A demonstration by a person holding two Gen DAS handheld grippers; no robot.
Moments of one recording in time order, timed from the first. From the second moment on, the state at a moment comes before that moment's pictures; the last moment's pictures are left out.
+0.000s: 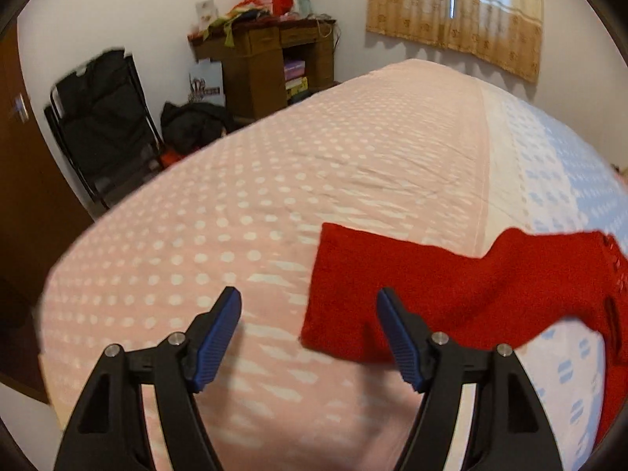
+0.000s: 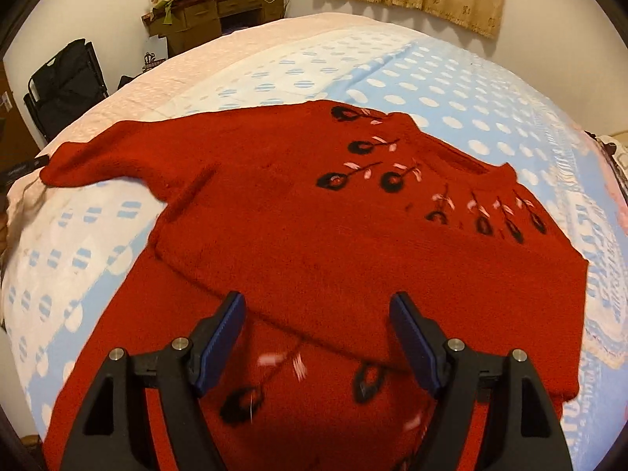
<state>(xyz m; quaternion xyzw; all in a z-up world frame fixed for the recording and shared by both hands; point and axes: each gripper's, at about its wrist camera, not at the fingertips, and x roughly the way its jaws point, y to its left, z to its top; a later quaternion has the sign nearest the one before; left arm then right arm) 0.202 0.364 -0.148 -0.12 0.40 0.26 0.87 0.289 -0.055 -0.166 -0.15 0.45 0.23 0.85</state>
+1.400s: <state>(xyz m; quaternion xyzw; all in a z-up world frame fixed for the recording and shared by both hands) 0.246 0.198 0.041 -0.17 0.28 0.04 0.95 0.220 -0.166 -0.119 -0.08 0.40 0.20 0.89</state>
